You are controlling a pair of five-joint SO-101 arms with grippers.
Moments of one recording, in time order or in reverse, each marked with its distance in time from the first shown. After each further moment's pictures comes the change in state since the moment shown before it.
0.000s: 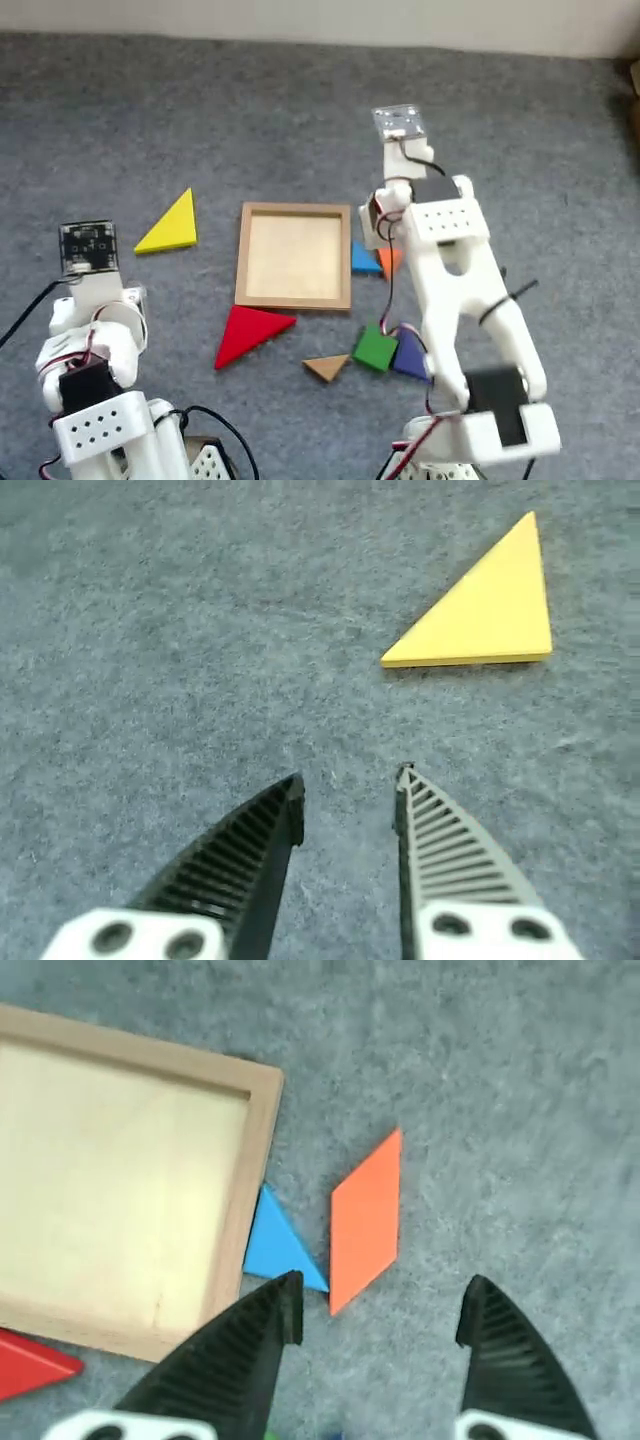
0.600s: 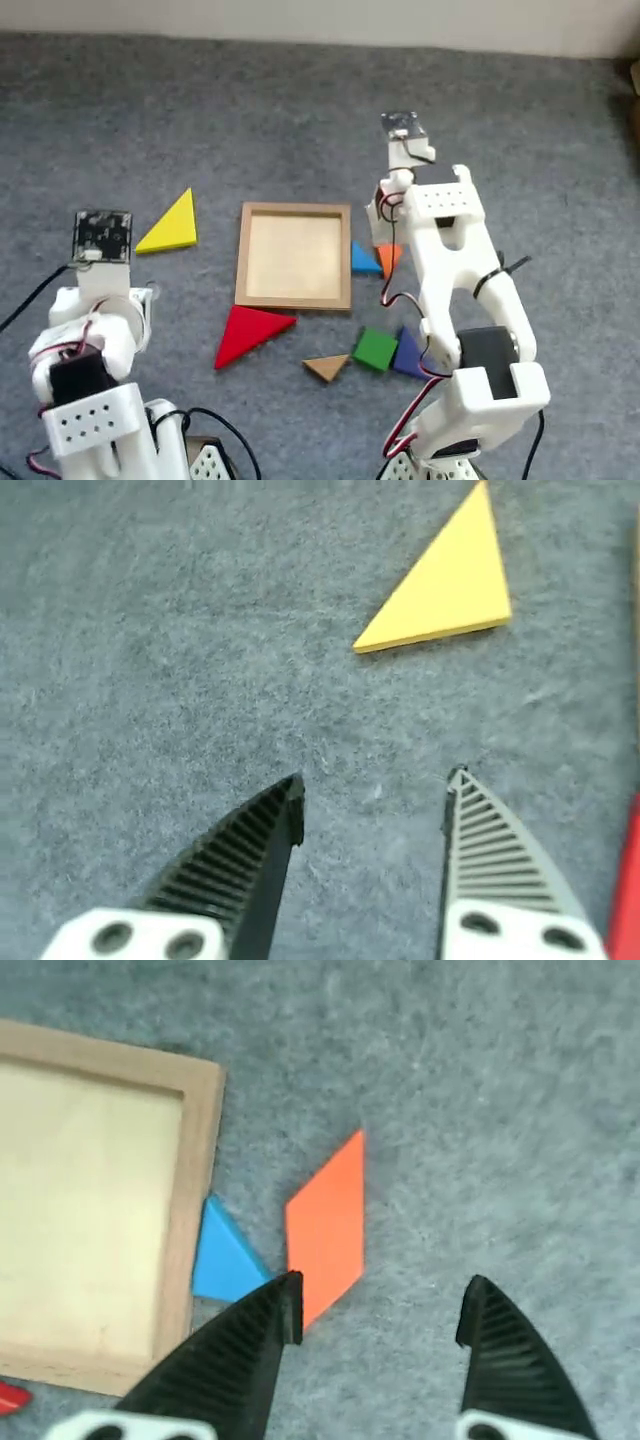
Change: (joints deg) left arm 4.2 7.2 -12.4 9.8 -8.3; right arm 3.6 8.6 -4.4 -0.3 0.8
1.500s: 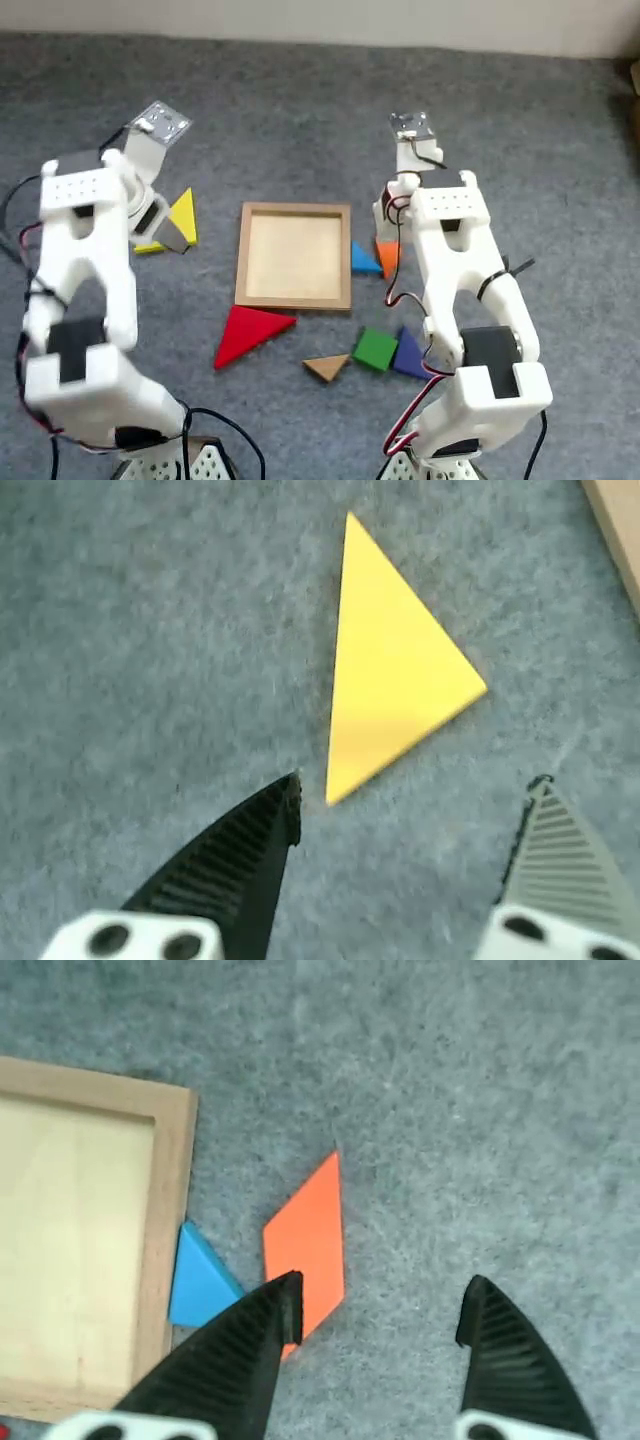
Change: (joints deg) left arm 6.9 84.5 -60.1 2.3 -20.0; right arm 1.1 0.0 2.5 -5.1 0.0
